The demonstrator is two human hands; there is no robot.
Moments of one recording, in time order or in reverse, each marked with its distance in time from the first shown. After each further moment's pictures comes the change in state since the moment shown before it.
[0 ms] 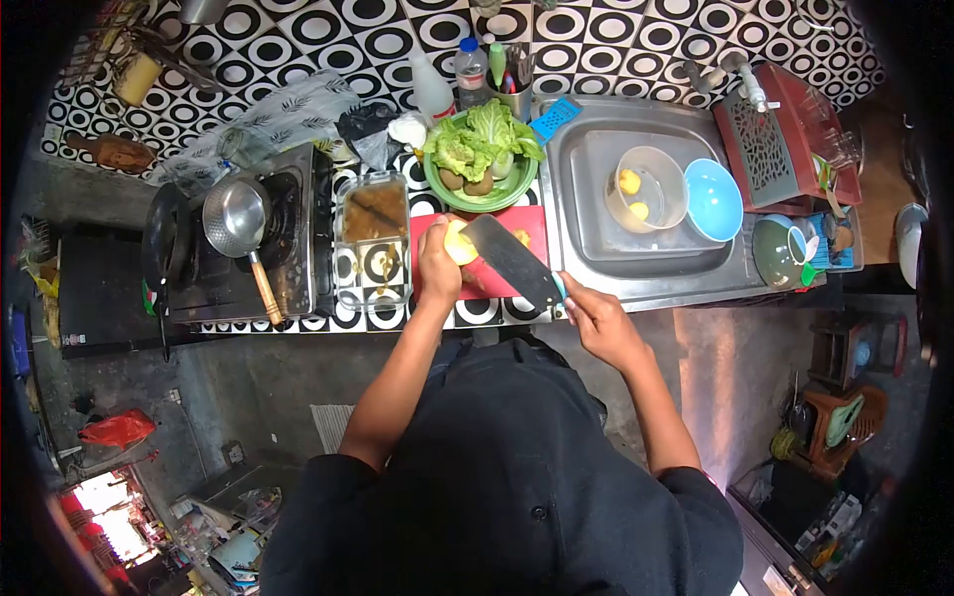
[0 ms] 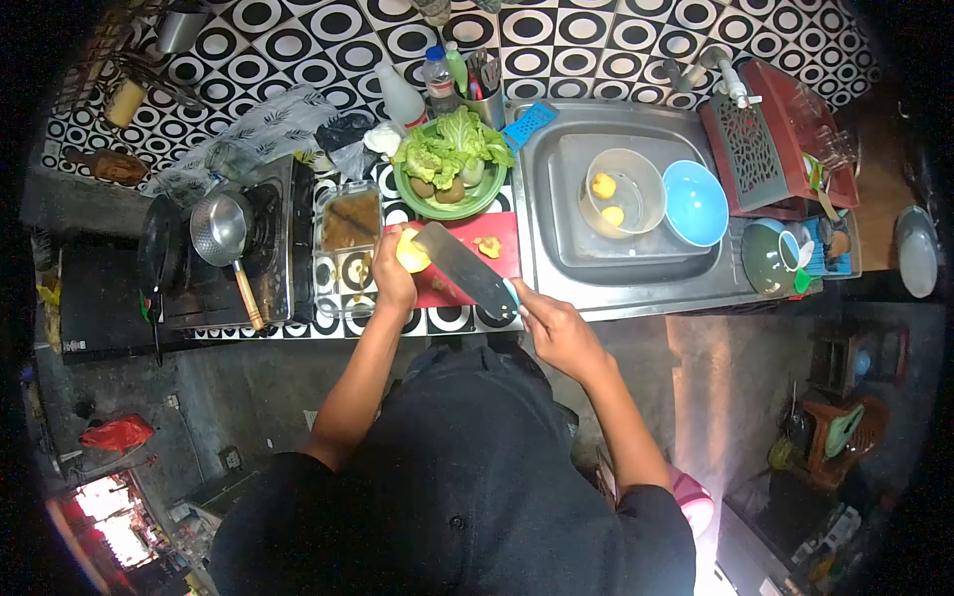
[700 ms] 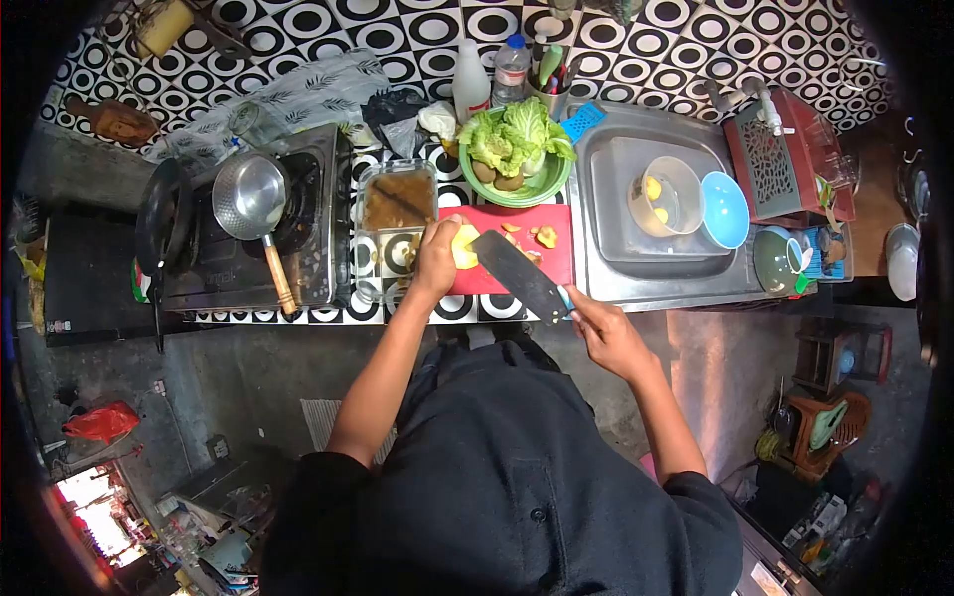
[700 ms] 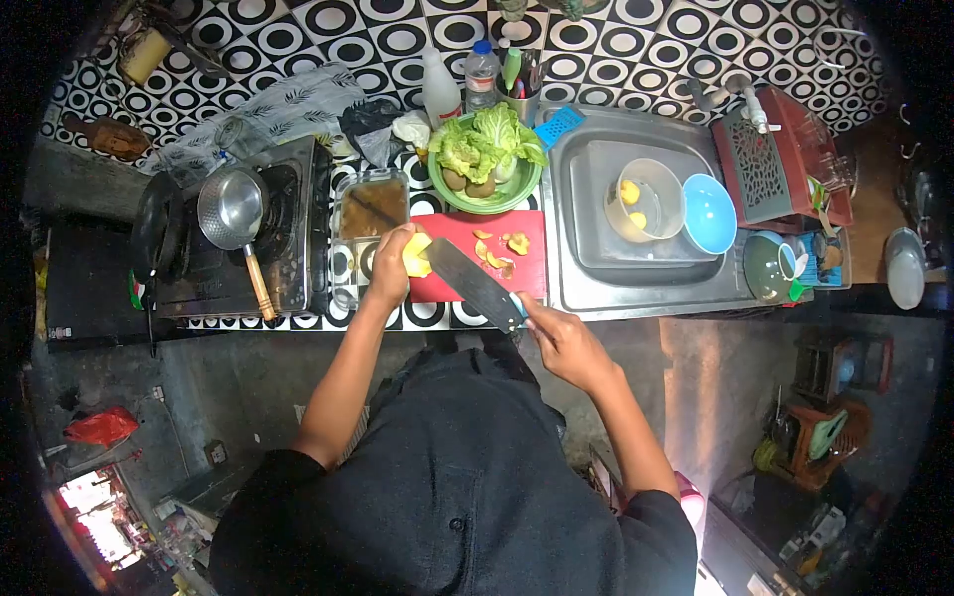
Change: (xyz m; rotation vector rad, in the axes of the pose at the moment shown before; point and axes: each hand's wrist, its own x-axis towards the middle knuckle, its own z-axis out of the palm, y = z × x) left_hand 0.022 0.012 -0.077 0.294 -0.229 0.094; right_hand 0.005 -0.039 0.040 -0.077 -0.109 0.057
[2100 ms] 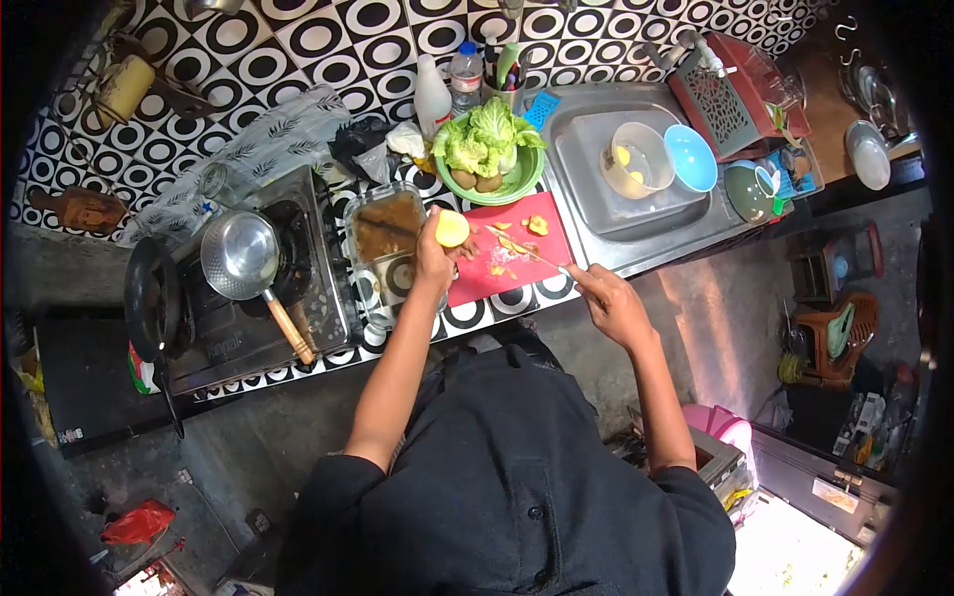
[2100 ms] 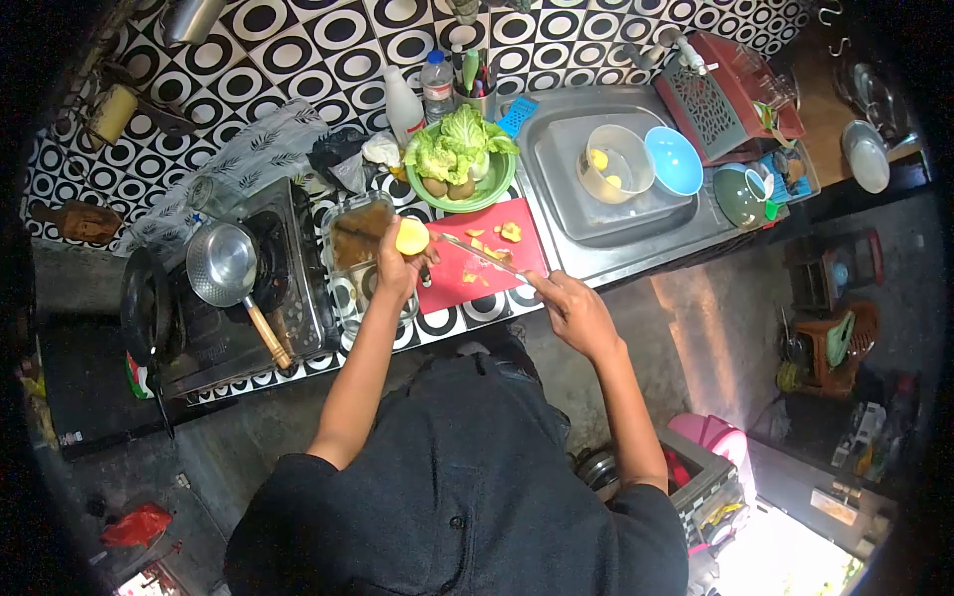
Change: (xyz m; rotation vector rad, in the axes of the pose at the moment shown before) left_hand 0.032 -0.008 -0.013 -0.651 -0.267 -0.340; right_hand -0.005 -0.013 0.045 -0.370 0.314 0.021
